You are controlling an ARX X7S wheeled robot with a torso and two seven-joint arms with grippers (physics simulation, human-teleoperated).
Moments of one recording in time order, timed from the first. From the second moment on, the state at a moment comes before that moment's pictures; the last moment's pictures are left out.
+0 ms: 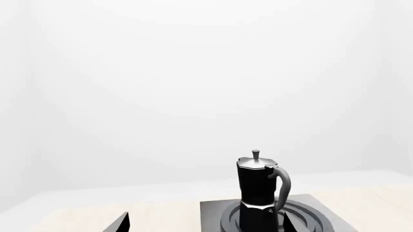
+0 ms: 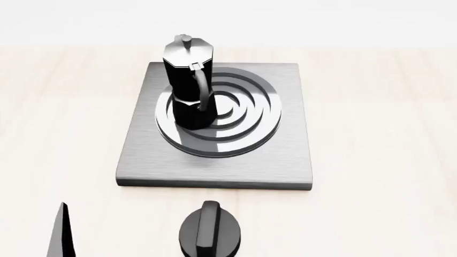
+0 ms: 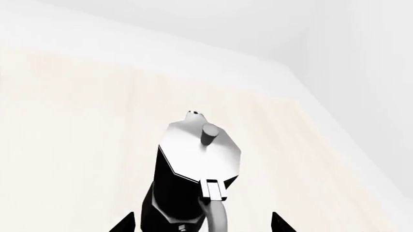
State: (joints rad) left arm 0.10 -0.47 0.34 0.79 -0.20 -0.17 -0.50; right arm 0.92 0.91 -0.43 0.61 0.57 0.42 -0.10
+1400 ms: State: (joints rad) left arm 0.08 -0.48 0.38 0.78 -0.18 -0.17 -0.51; right arm 1.12 0.69 -0.44 1.26 0.42 0.08 -0.19
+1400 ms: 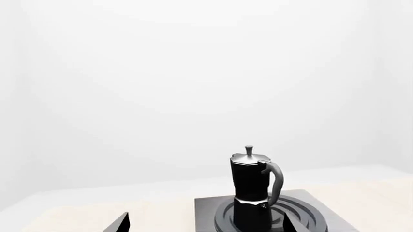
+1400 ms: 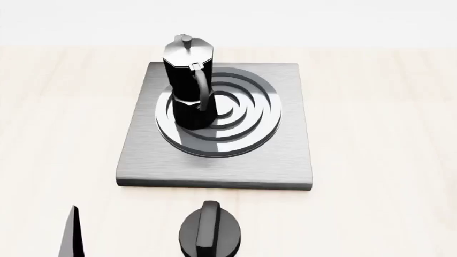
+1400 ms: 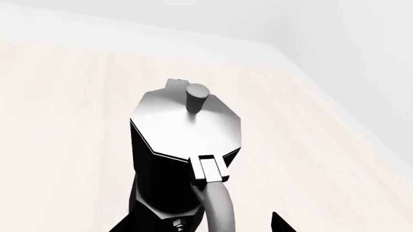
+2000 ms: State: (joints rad) left arm 0.07 -0.48 0.39 0.78 -0.18 -0.18 -0.51; right arm 1.10 0.65 -0.26 1.30 0.29 0.06 -0.19
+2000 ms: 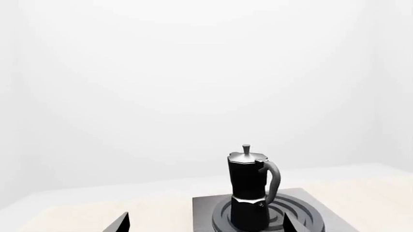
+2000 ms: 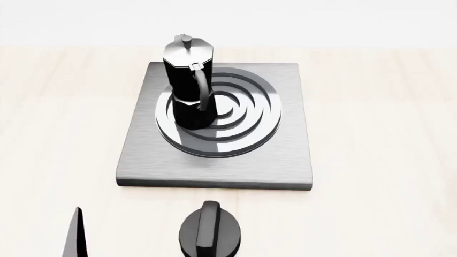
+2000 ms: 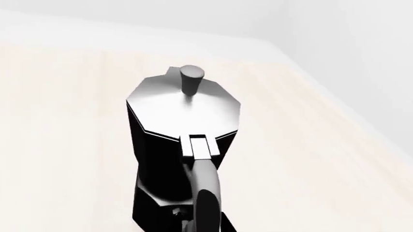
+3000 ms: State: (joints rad) left arm 0.07 -0.48 0.39 0.77 -0.20 -0.16 -0.52; right arm 1.16 0.50 -0.14 1.04 0.21 0.08 -0.15
